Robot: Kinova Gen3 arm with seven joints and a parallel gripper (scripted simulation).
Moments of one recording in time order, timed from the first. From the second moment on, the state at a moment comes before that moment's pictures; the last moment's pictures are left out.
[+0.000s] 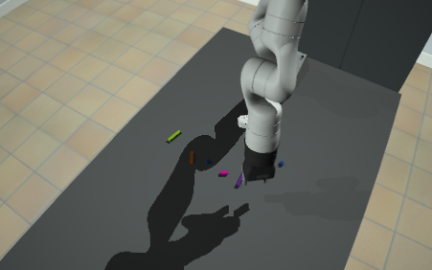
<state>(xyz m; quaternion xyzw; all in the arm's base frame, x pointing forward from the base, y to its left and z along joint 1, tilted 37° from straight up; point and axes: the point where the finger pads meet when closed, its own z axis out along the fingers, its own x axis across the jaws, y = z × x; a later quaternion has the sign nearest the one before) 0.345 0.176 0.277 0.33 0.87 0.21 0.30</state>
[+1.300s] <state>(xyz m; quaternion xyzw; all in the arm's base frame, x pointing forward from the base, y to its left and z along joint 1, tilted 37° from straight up) 0.333 0.184 0.261 0.32 0.88 0.18 0.30</state>
